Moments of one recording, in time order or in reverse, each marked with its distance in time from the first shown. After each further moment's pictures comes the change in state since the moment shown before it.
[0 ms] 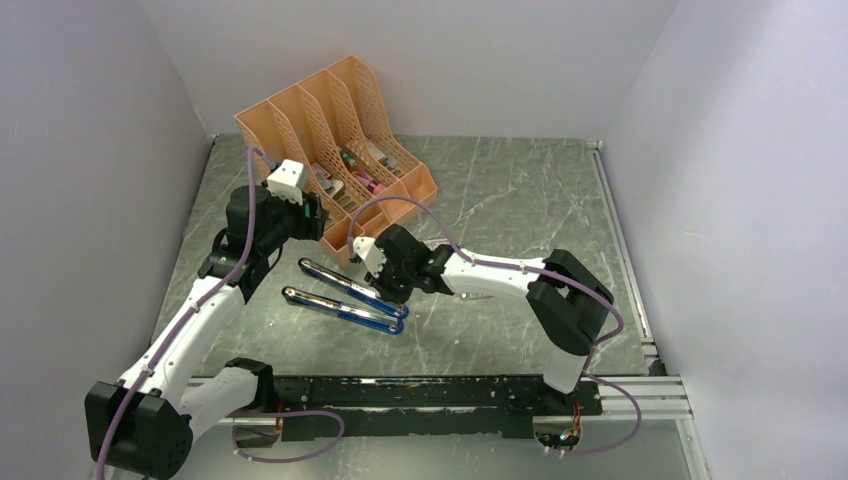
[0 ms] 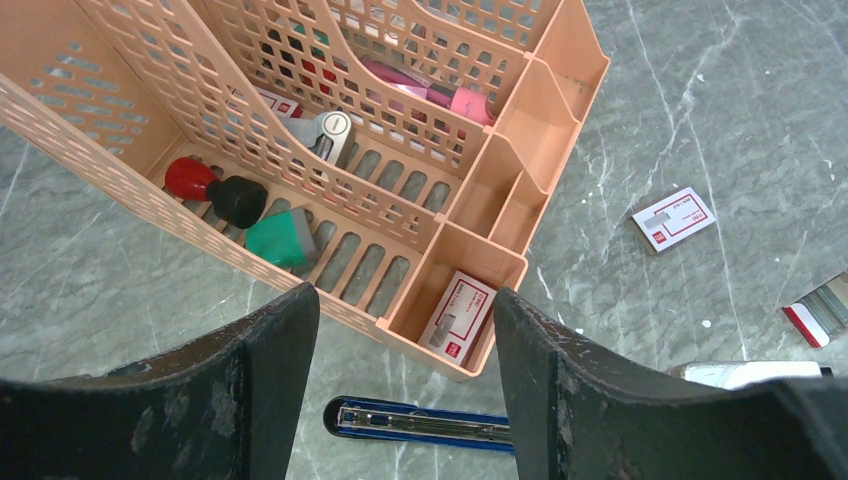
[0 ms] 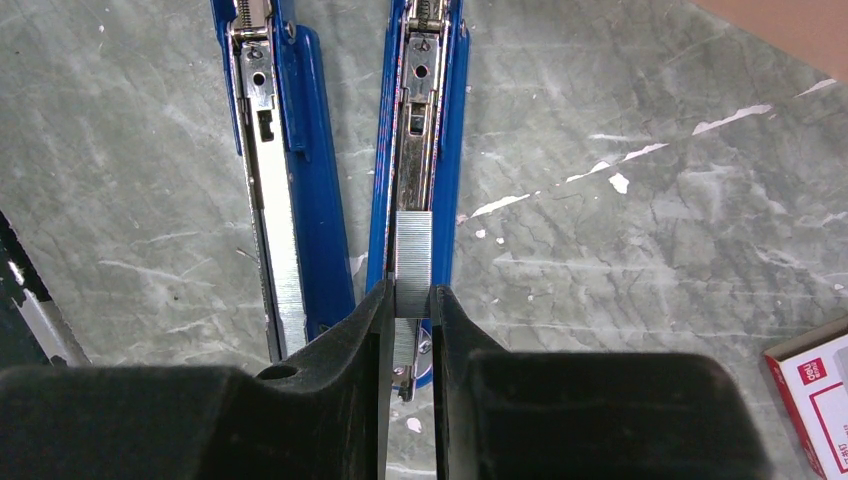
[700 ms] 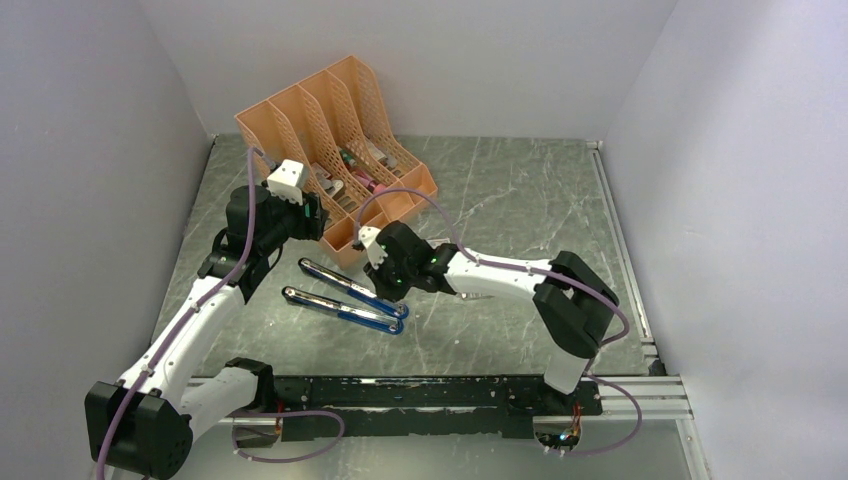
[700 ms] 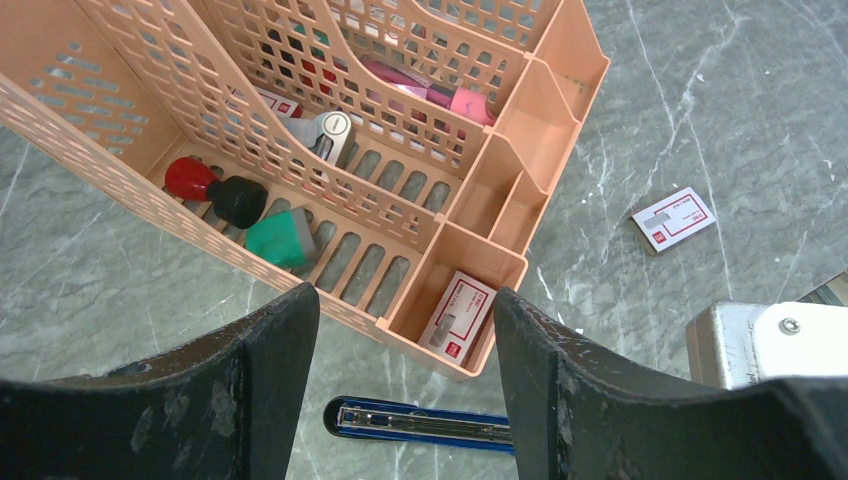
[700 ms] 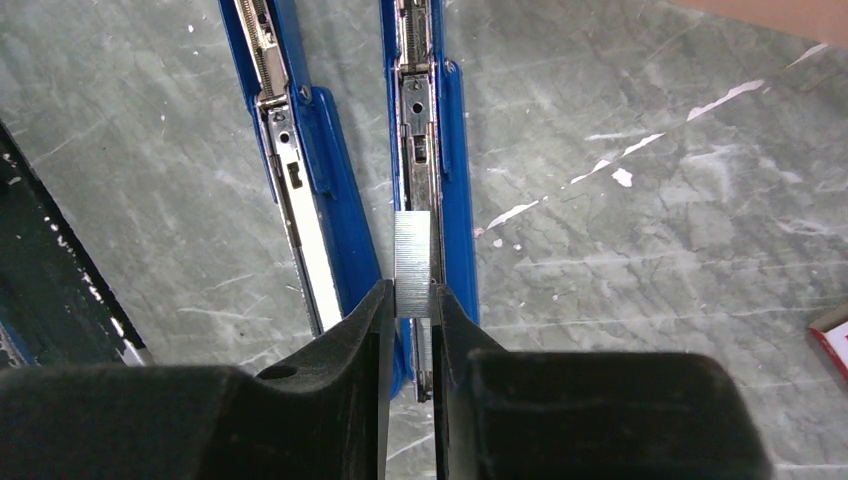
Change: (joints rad) left arm 0.000 0.000 0.000 0.000 0.000 0.000; right arm -0.005 -0.030 0.000 0.035 0.014 0.191
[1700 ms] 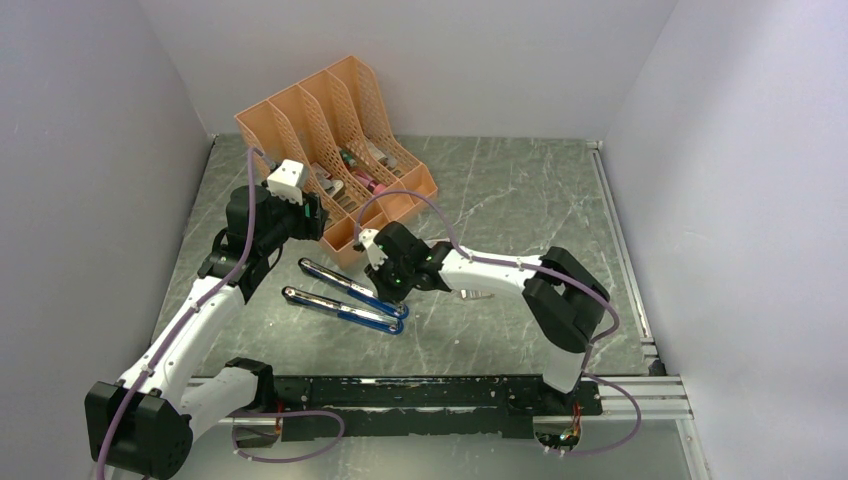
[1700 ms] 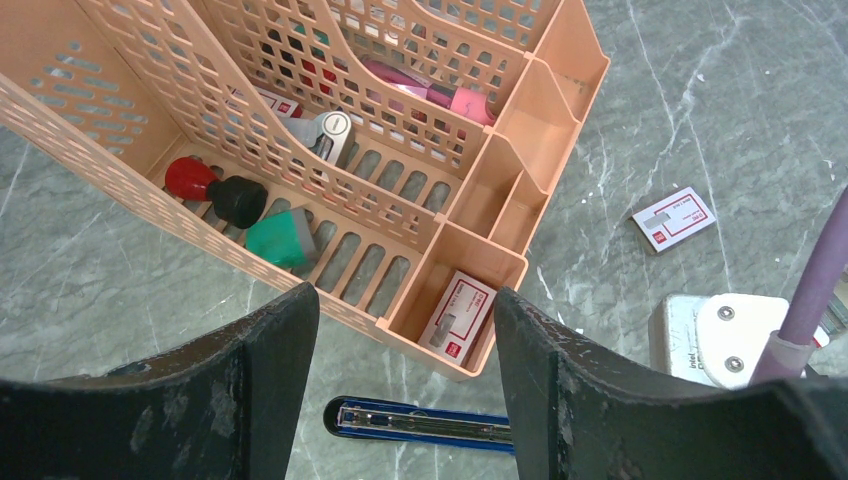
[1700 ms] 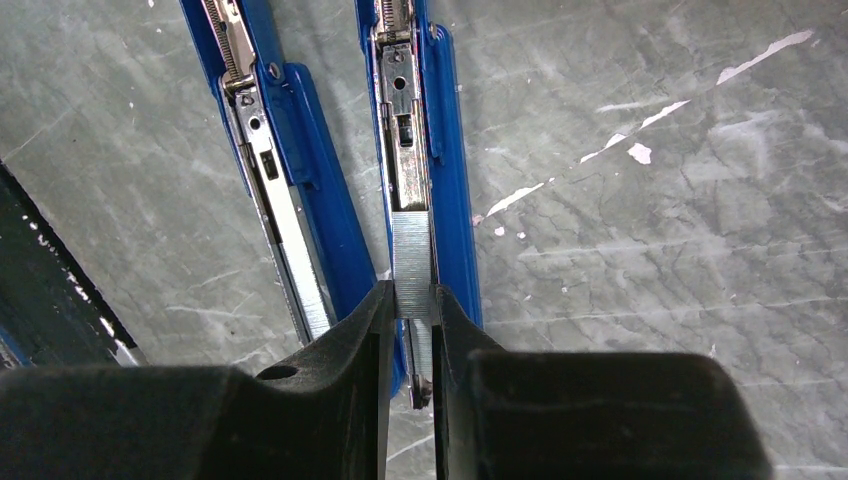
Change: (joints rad) left arm 0.000 0.000 0.000 0.000 0.000 0.000; right arm -0.011 0.052 0.023 -0.044 -0.010 0.035
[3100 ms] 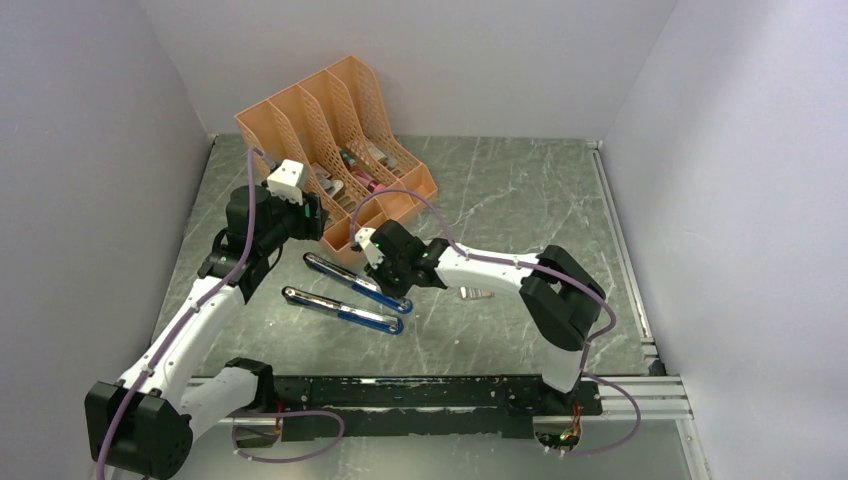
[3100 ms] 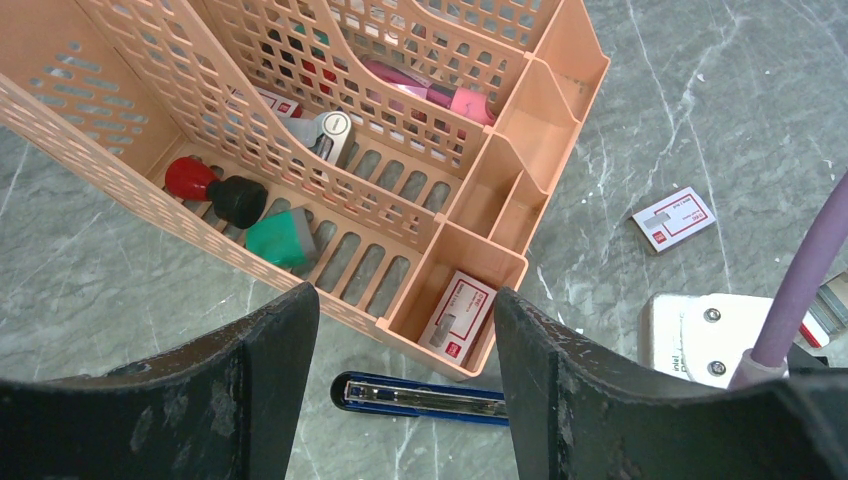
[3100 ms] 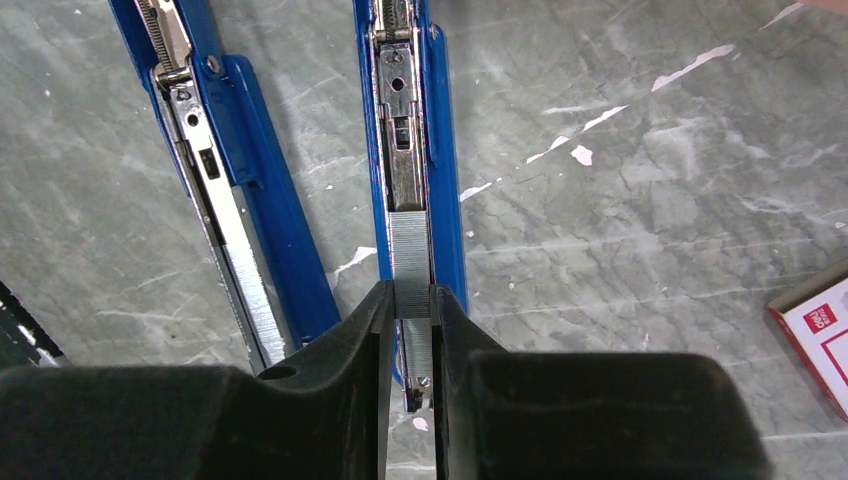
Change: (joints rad) left arm 0.000 0.000 0.000 0.000 0.000 0.000; right arm 0.002 0.025 0.049 -0.061 0.082 -0.082
